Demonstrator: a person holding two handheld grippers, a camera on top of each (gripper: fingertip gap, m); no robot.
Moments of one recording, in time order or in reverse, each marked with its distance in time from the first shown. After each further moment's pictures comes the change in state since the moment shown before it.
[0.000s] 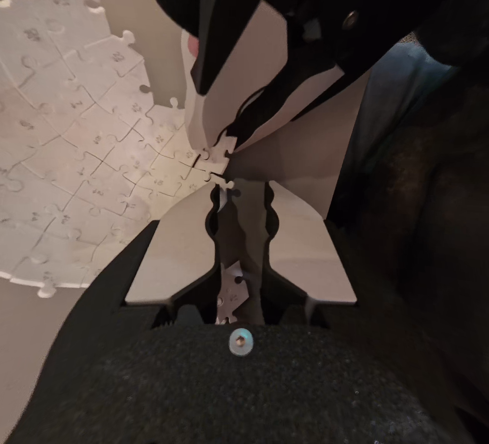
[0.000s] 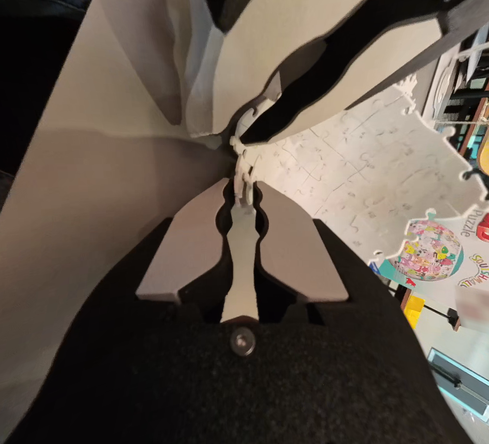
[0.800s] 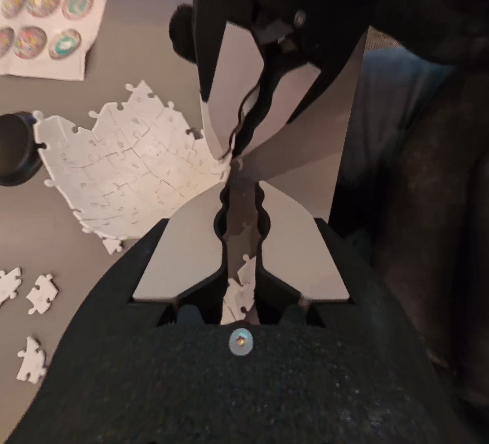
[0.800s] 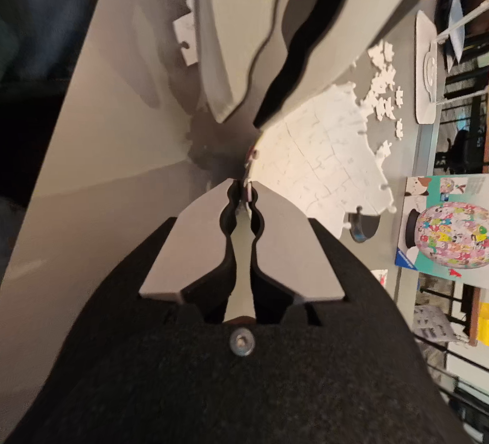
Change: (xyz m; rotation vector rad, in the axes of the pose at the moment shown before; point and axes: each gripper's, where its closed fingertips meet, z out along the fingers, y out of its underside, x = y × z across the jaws) left arm -0.007 -0.024 -0.035 0.056 -0.072 0.163; right arm 0.013 -0.003 -0.015 0.139 0.007 0.207
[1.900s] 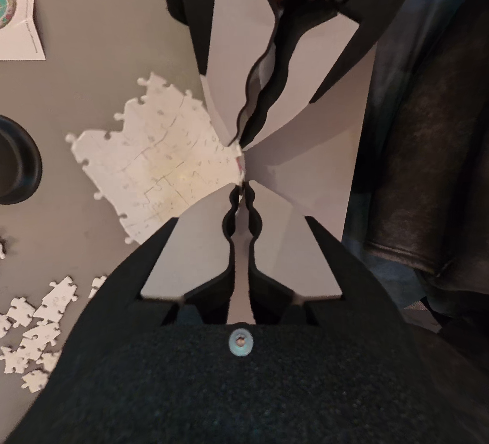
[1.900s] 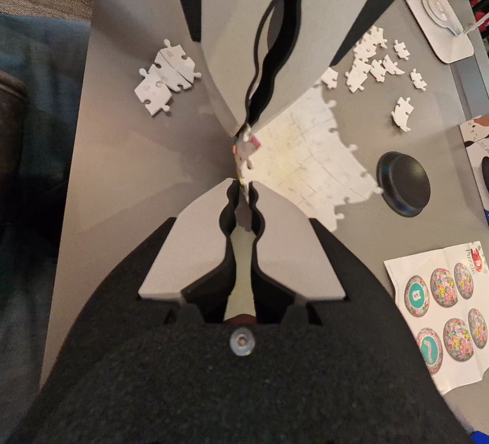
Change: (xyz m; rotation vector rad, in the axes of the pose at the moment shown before) left arm -0.035 -0.007 -0.002 -0.313 0.185 0.084; right arm 0.022 0.000 -0.009 0.132 -0.056 0.416
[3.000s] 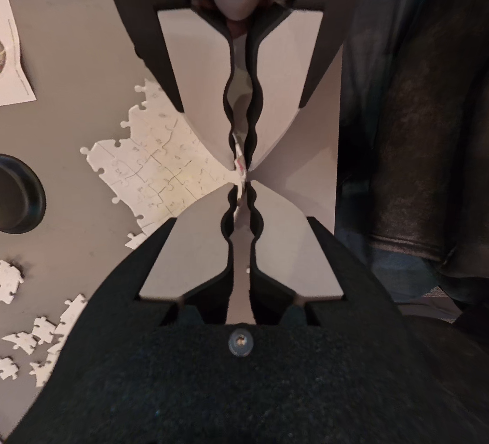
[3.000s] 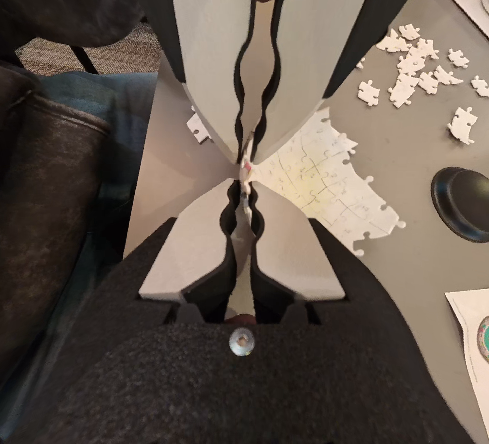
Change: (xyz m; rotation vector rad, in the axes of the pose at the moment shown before) left arm 0.019 -0.007 -0.001 0.006 0.006 0.128; right arm -0.023 -0.017 -0.006 0.092 -0.179 0.101
